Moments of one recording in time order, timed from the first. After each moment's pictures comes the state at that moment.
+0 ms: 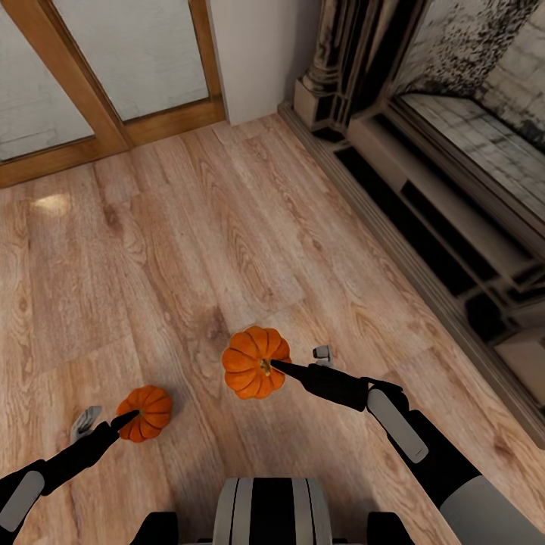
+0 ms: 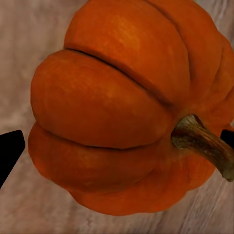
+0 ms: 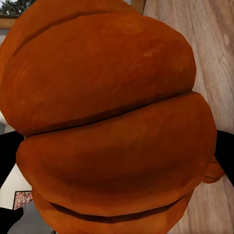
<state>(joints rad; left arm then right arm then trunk) -0.42 0.36 0.29 -0.64 0.68 0.50 -0.64 -0.60 -0.18 0.45 -1.16 -1.04 0.57 0.82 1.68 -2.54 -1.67</state>
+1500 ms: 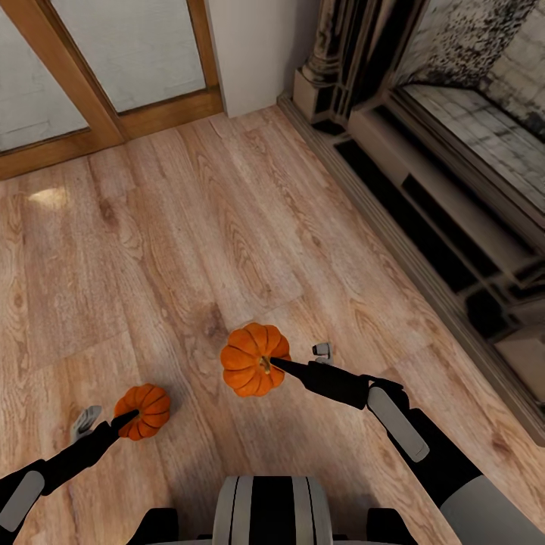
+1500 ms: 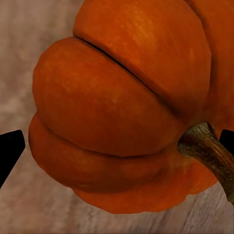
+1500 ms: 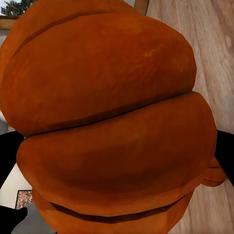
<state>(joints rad) -0.42 0.36 0.29 -0.64 0.68 0.50 -0.64 -0.60 -0.18 0.45 -1.19 -1.04 0.57 0.82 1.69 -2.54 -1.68</state>
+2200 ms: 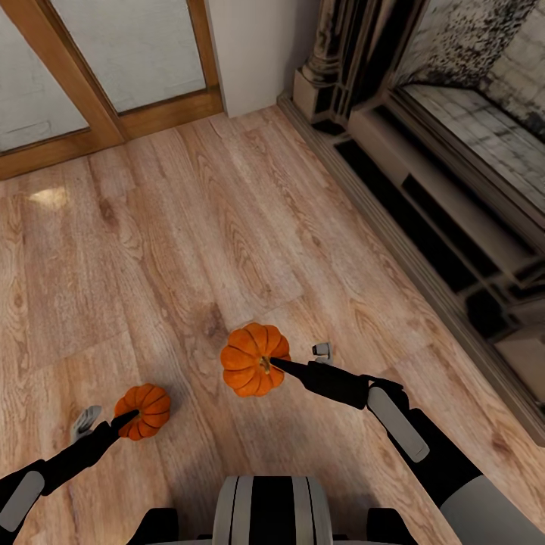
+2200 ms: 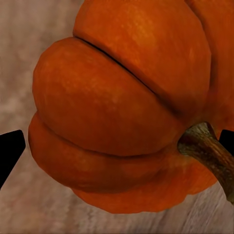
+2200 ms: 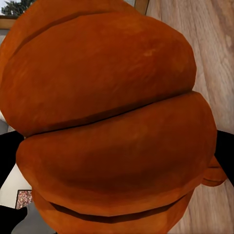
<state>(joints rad) -0.42 0.36 0.29 -0.64 0.68 0.50 -0.64 -0.60 -0.18 0.45 -1.19 -1.04 0.57 0.82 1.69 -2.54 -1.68</state>
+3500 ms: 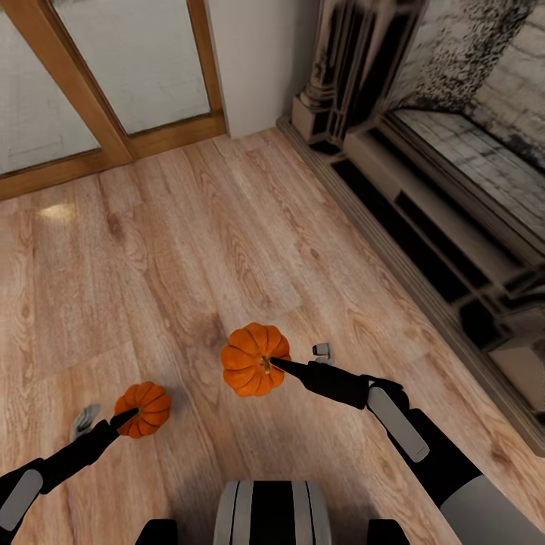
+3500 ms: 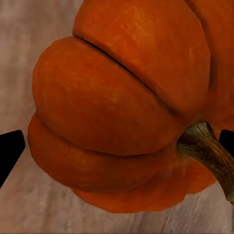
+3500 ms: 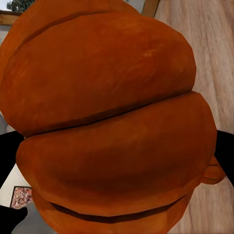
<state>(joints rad) -0.42 0.36 0.29 -0.65 0.69 0.51 -0.66 -0.60 -0.18 0.45 -1.19 -1.04 0.57 0.82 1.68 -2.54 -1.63</state>
